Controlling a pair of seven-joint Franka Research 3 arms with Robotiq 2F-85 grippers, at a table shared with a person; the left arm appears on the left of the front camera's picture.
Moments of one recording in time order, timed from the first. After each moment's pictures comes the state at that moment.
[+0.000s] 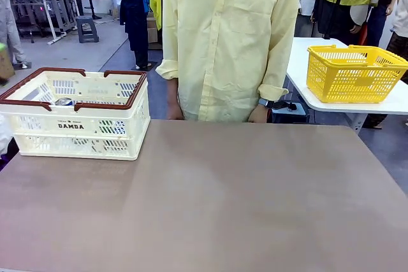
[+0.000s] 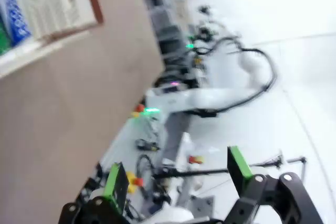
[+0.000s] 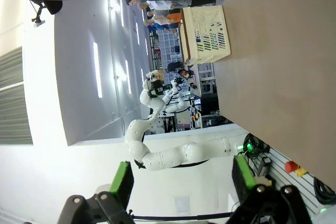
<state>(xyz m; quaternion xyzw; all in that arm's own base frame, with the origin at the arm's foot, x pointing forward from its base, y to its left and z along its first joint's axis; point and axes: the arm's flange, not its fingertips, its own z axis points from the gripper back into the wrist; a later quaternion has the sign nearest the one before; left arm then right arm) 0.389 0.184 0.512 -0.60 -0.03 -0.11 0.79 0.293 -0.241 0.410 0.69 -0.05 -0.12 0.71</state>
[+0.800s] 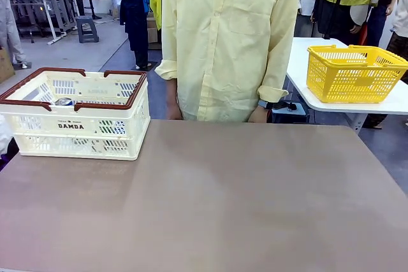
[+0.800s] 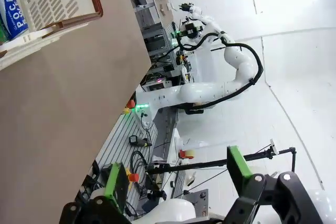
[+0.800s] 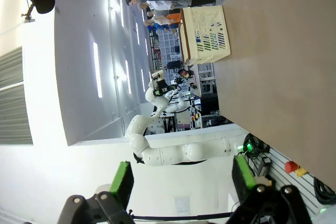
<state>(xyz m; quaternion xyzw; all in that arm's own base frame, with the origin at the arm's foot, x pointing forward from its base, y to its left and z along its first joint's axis) 0.392 0.203 0.487 -0.62 -0.02 -0.12 0.77 0.293 -0.241 0.410 0.69 -0.05 -0.12 0.71</state>
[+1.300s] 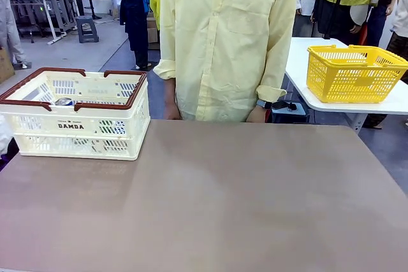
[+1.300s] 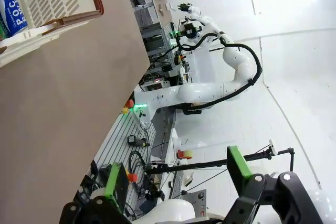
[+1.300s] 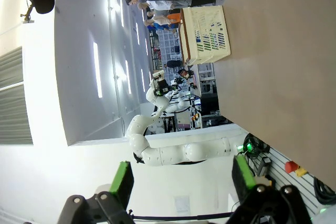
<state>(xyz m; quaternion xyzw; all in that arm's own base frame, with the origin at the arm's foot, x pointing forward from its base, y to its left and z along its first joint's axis) 0.391 0.202 0.482 -0.63 -0.02 -0.11 0.77 0.293 -0.241 0.410 0.69 -0.05 -0.12 0.71</state>
